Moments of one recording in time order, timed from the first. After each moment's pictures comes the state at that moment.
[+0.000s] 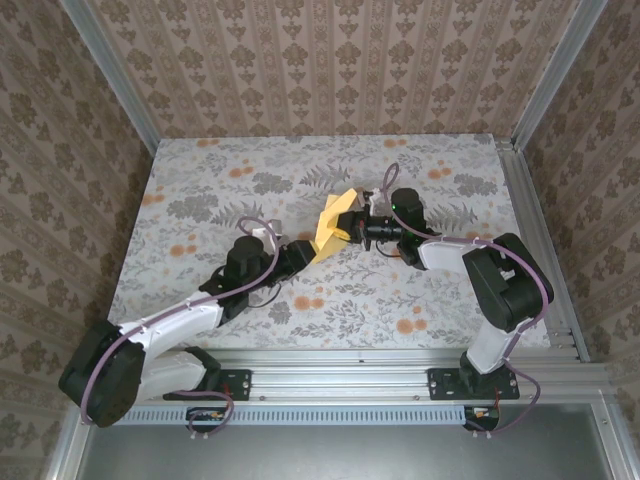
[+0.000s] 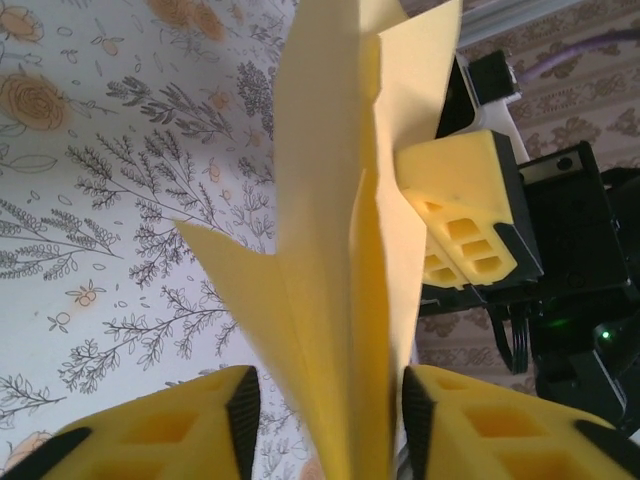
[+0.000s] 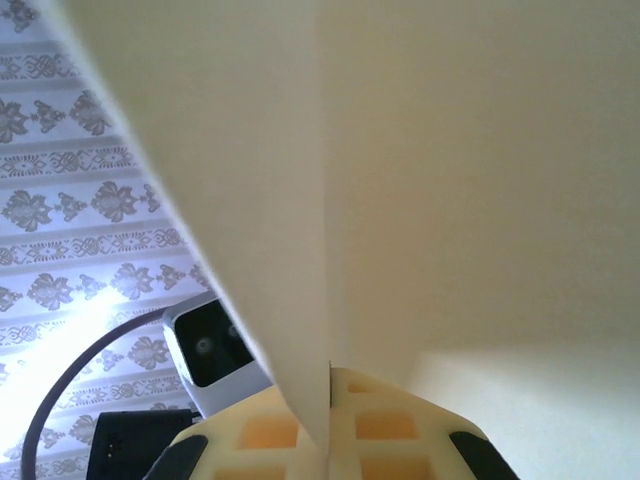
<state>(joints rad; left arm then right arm) -0.68 1.14 0.45 0.37 0.32 -1.09 0.41 1.74 0.83 0.68 -0.88 1.40</state>
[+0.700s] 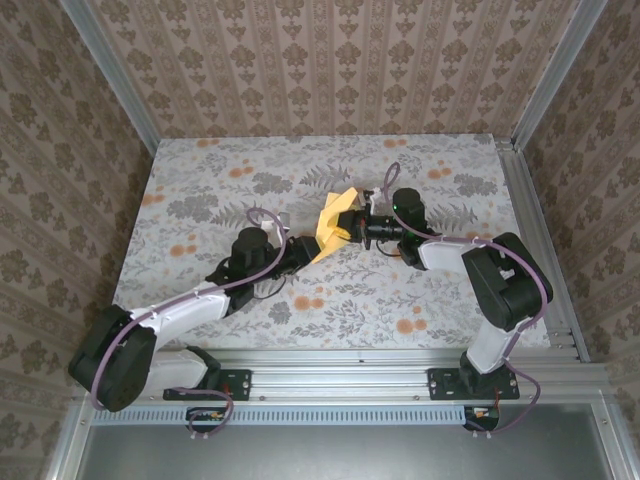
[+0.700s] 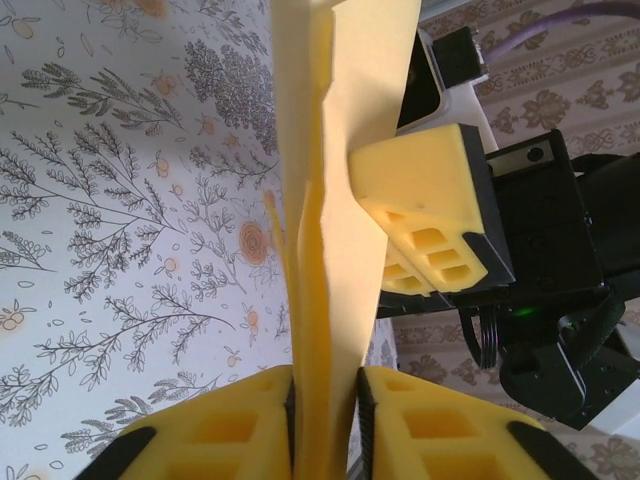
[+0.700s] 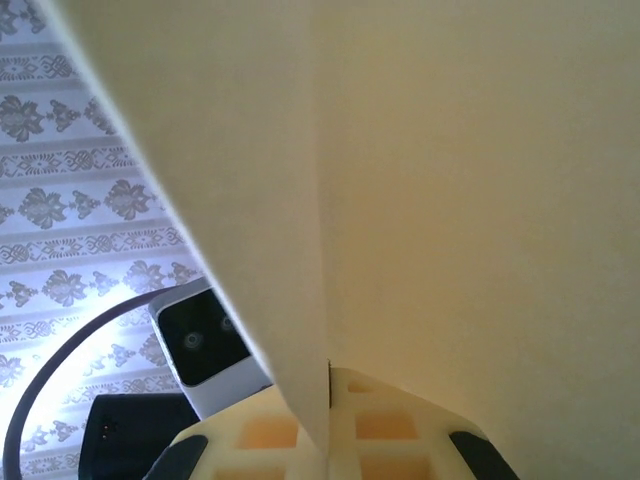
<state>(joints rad) -0.67 1.23 0.51 0.42 0.41 -1.08 0.40 1.75 0.83 0.72 -0.89 1.42</state>
